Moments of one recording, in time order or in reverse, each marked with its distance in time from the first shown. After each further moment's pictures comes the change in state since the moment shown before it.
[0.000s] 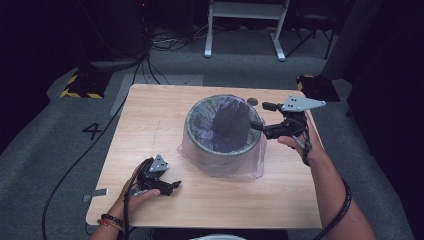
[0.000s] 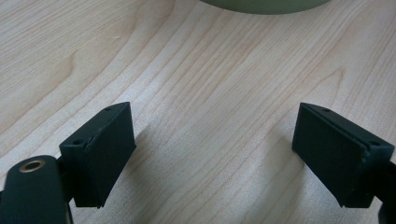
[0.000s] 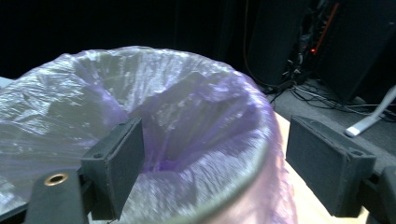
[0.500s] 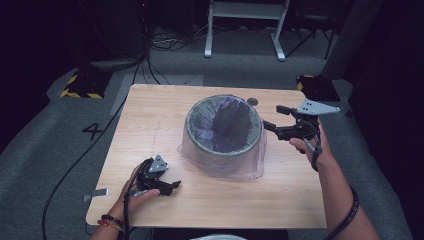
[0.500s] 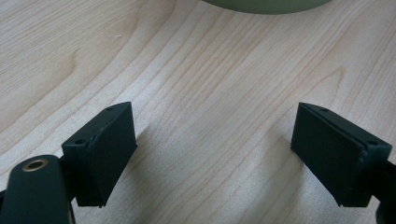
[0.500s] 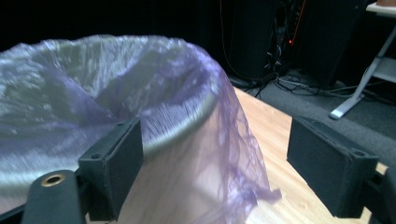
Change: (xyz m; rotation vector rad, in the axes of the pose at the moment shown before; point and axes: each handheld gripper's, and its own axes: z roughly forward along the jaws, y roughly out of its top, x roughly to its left) left arm -0.001 -0.001 0.000 -0.002 0.004 -0.006; right arm -0.022 -0.032 -0.023 -0.037 -0.079 0.100
